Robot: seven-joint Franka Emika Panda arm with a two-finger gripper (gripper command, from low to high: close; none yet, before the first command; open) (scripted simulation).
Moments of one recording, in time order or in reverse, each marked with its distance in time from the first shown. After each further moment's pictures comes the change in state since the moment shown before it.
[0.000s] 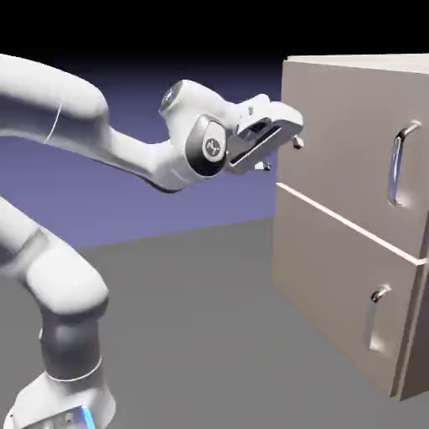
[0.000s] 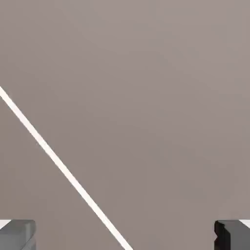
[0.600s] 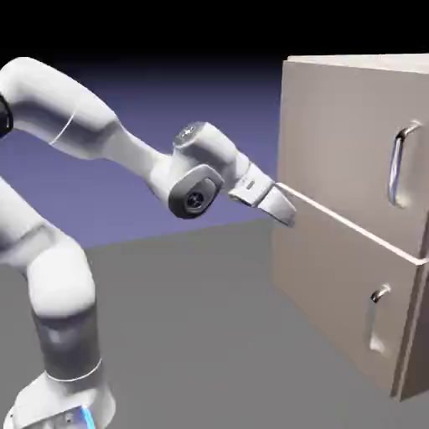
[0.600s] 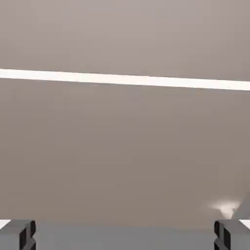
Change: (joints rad) arm -0.299 0.112 0.337 -0.190 0.783 0.008 0.301
